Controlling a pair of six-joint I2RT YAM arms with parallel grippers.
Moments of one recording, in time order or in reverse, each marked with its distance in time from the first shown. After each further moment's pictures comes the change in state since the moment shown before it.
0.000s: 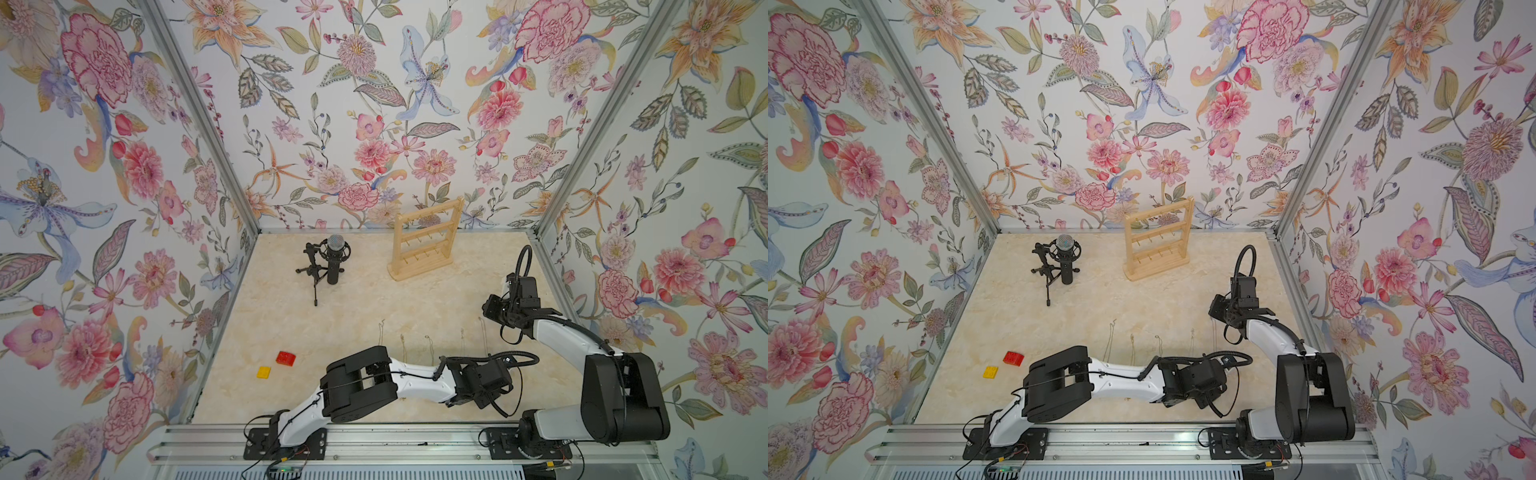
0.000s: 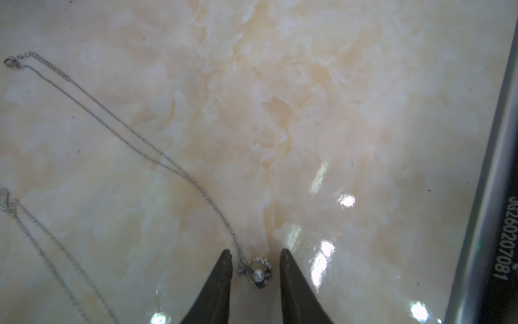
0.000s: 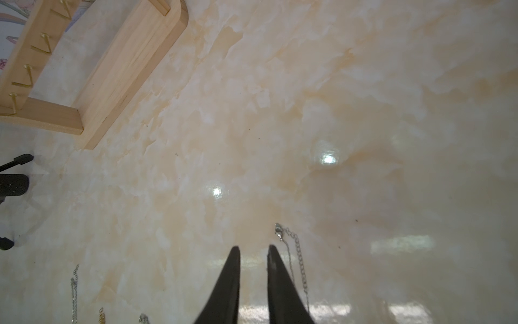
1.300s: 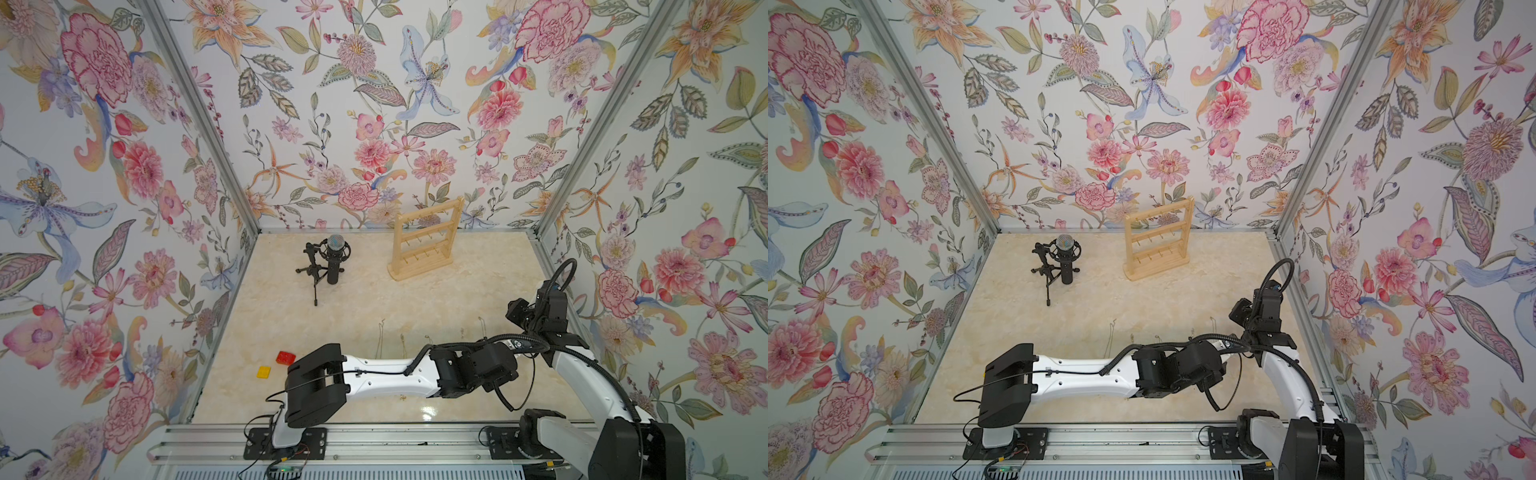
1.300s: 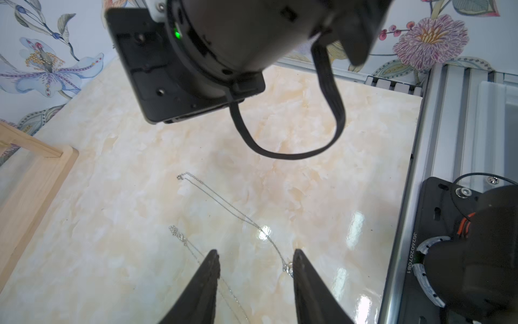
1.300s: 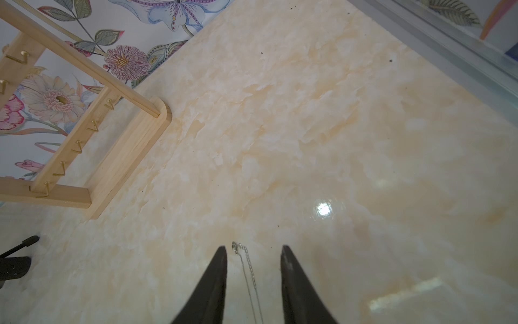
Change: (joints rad) left arm -0.015 -0.304 -0.022 -0.018 -0.167 0.170; right arm -0.138 -0.356 -0.180 0.060 0.133 0.065
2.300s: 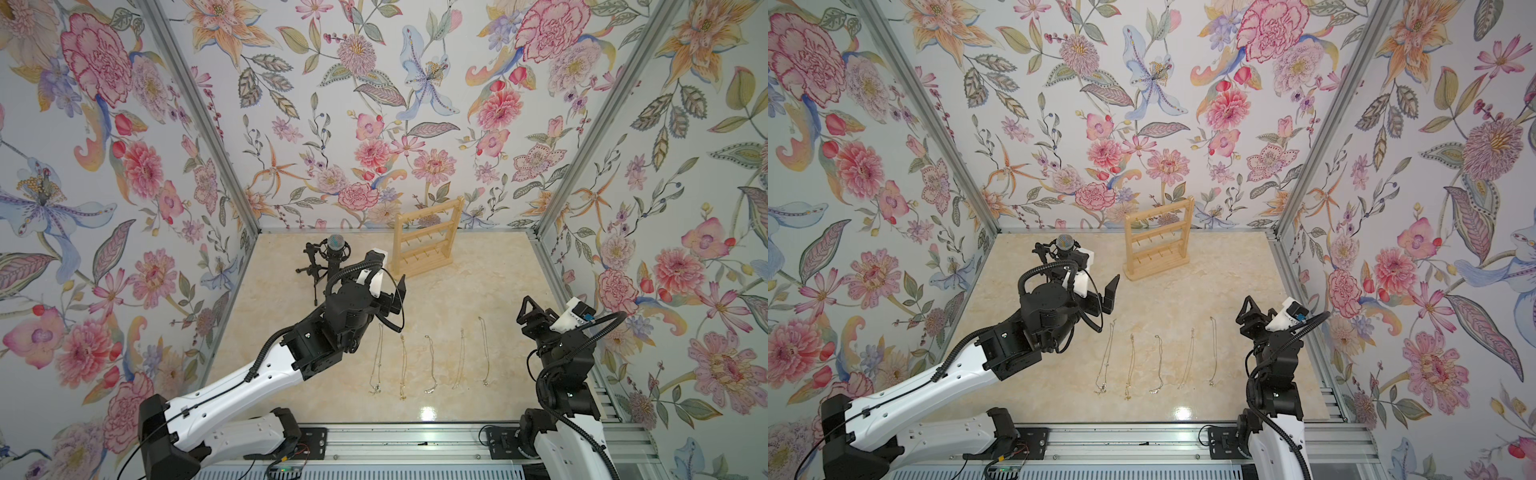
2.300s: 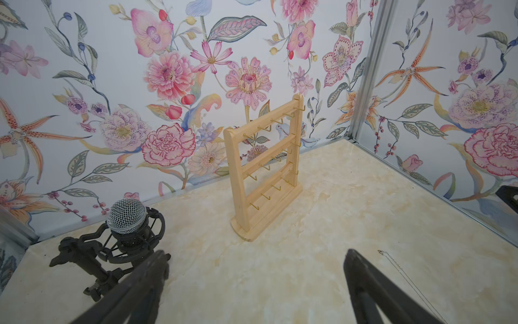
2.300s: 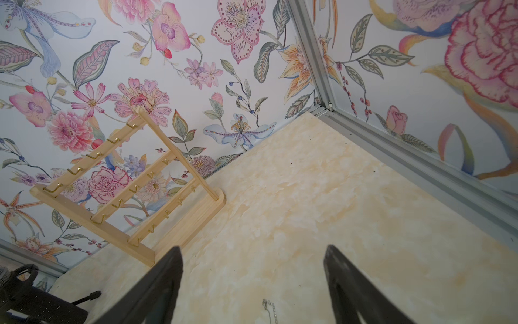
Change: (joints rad) left arm 0.452 -0.846 -0.492 0.098 -0.224 0.003; right arm -0.022 -0.596 -0.274 0.207 0.045 -0.002
